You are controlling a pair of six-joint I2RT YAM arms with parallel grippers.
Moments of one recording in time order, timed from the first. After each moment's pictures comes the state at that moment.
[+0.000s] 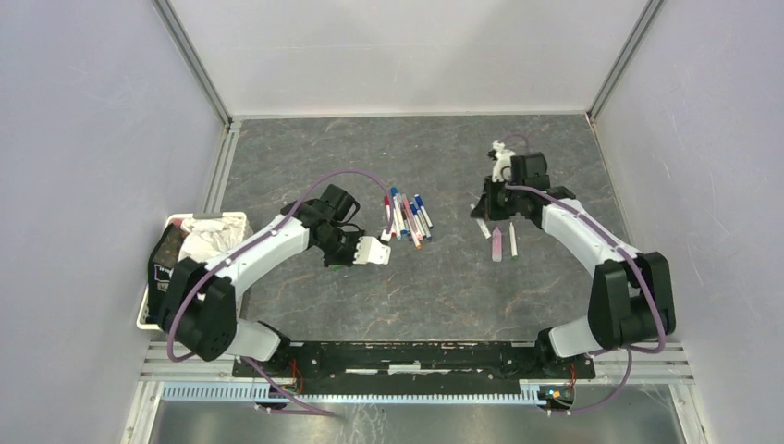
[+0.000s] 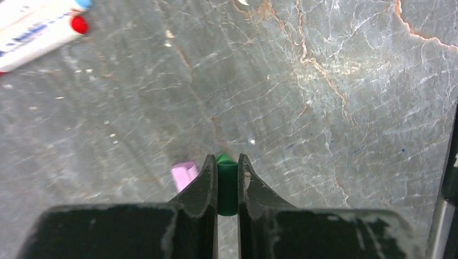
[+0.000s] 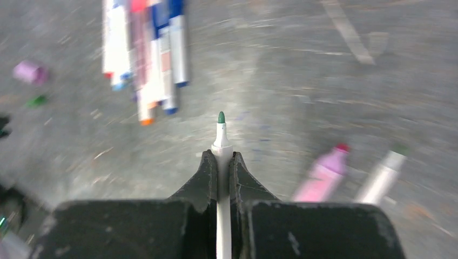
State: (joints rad) left arm -0.52 1.39 0.97 -0.85 0.37 1.23; right arm 0.26 1.48 0.98 -0.36 -0.44 0.15
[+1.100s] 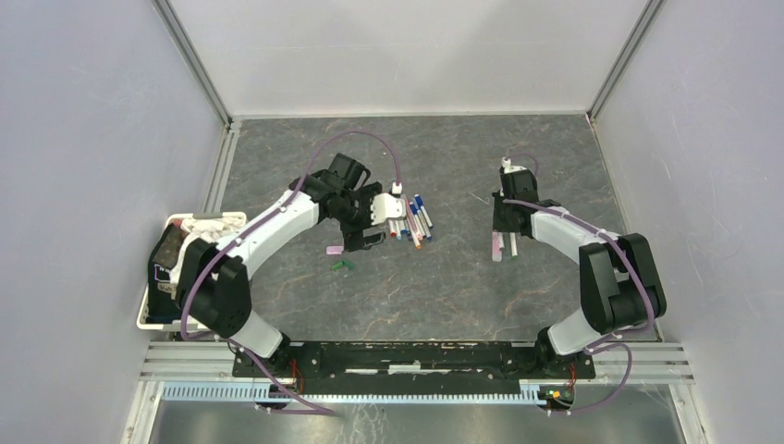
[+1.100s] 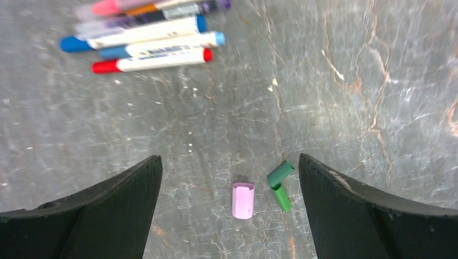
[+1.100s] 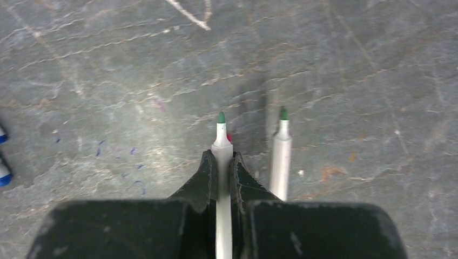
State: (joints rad) left arm -0.53 1.56 1.15 -0.73 0.36 0.96; right arm 0.22 1.55 0.84 -0.23 0.13 0.23
